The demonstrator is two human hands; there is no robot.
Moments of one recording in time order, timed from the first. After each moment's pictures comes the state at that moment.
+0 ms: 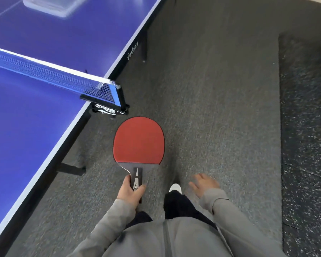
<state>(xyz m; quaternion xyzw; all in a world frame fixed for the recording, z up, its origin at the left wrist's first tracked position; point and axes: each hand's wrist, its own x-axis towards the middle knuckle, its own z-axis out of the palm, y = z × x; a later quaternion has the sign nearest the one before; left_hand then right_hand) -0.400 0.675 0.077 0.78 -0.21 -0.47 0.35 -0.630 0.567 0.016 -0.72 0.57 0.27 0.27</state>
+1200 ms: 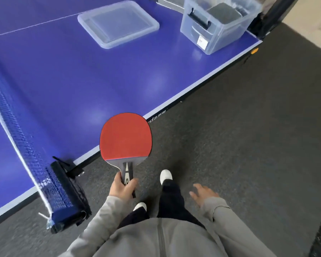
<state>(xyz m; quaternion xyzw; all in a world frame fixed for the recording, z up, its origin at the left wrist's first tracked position) -0.282 0.228 0.085 0.76 0.08 -0.37 0.53 -0.464 0.020 0.016 -0.78 0.43 0.41 0.21</state>
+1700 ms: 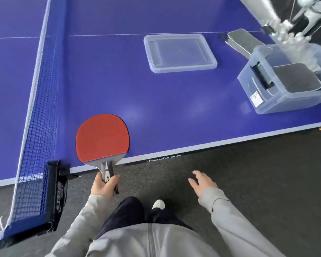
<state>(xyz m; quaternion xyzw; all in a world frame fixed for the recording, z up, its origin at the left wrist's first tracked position) -0.210 0.146 0.082 0.74 0.30 -0.17 0.58 -0.261 -0.160 0.043 -0.90 0.25 0.32 0.18</state>
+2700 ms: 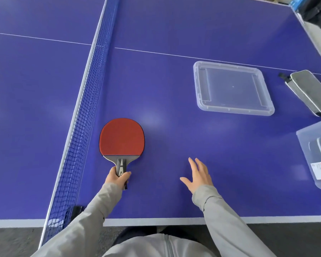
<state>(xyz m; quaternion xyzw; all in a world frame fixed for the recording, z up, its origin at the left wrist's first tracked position) 0.007 0.217 0.012 0.71 0.35 -0.20 0.58 0.007 -0.056 0.031 -0.95 0.10 0.26 0.11</state>
